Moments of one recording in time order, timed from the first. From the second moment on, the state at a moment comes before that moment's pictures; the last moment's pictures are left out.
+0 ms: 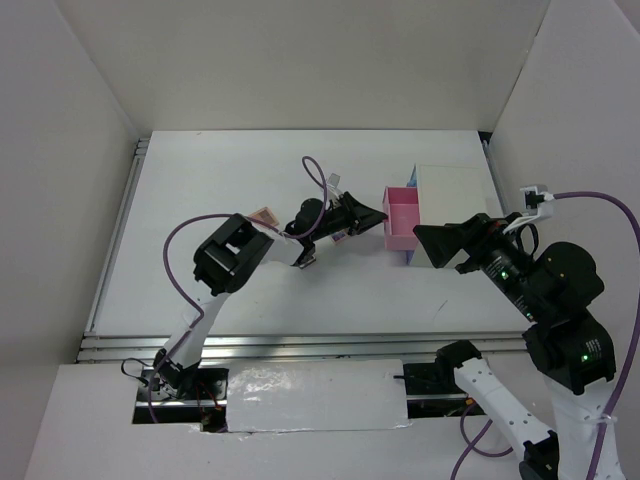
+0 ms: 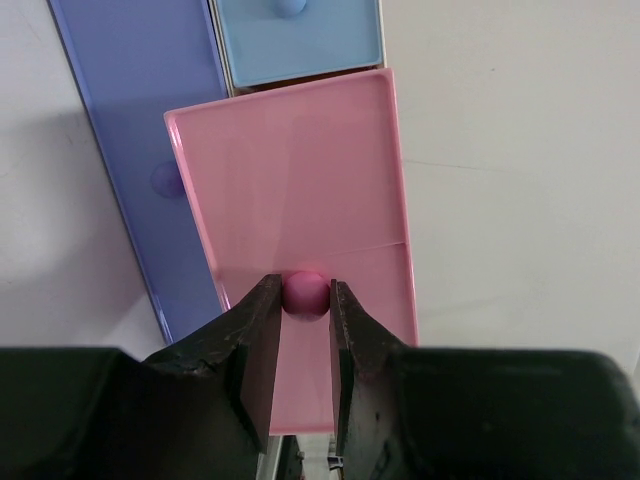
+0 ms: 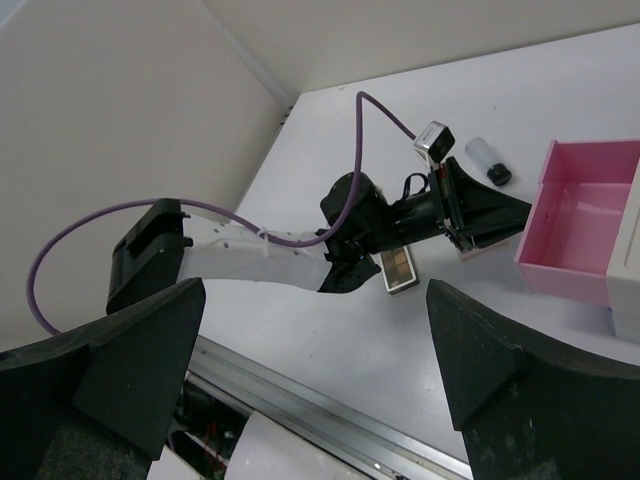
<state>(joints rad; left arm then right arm) -0.67 2.32 1.33 1.05 0.40 -1.40 0.32 0.59 1.29 -0.74 -0.17 0.57</state>
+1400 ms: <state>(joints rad) -0.58 2.52 2.25 -0.61 -0.37 -0.94 0.32 0.63 1.29 -0.74 -0.18 0.55</state>
